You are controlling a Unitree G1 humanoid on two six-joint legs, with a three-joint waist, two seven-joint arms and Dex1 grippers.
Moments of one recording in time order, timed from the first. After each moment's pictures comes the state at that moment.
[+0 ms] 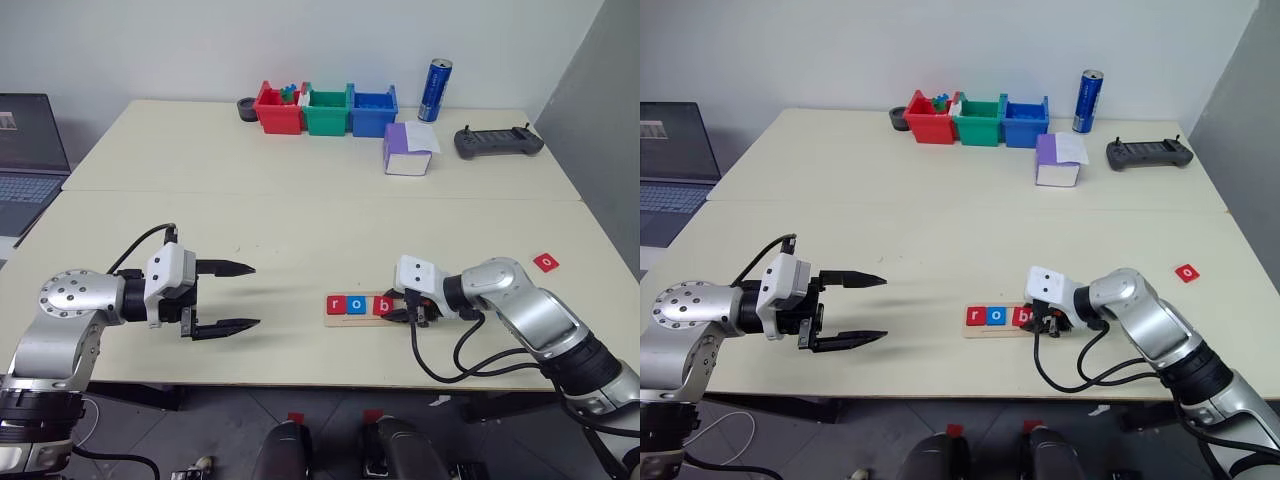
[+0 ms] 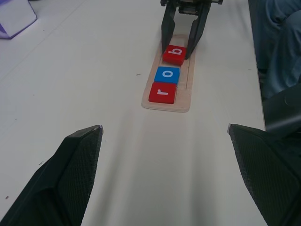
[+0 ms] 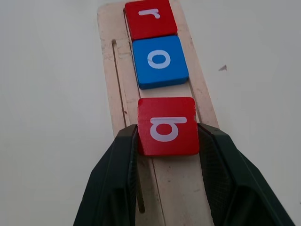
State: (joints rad) left arm -0.21 0.88 0.14 -0.03 -0.45 0.13 -1.39; right arm -0.57 -0.70 0.46 -0.13 0.10 0.57 1.06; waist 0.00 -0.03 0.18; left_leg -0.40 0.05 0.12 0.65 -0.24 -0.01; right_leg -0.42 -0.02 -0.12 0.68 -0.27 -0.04
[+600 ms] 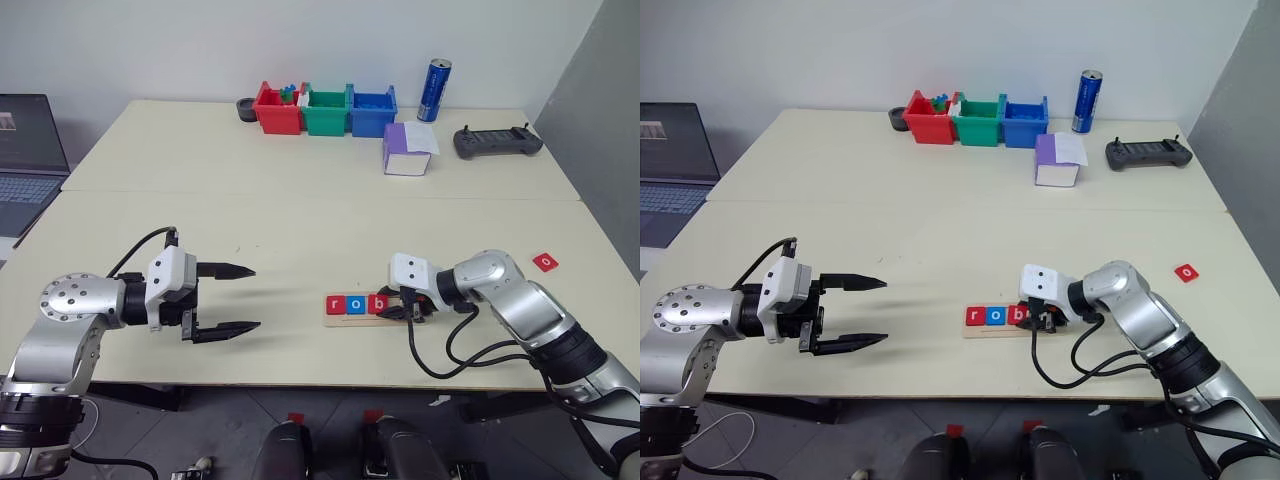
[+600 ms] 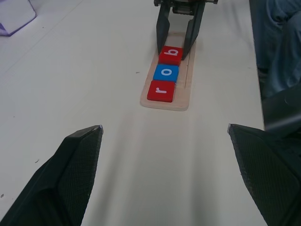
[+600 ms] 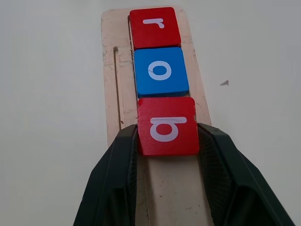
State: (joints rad) left arm -0.19 0.88 0.15 -0.04 -0.45 0.13 -1.36; right arm -0.61 -0.65 0.47 -0.05 0.05 0.50 1.12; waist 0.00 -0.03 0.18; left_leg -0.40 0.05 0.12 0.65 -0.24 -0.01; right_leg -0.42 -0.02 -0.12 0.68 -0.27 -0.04
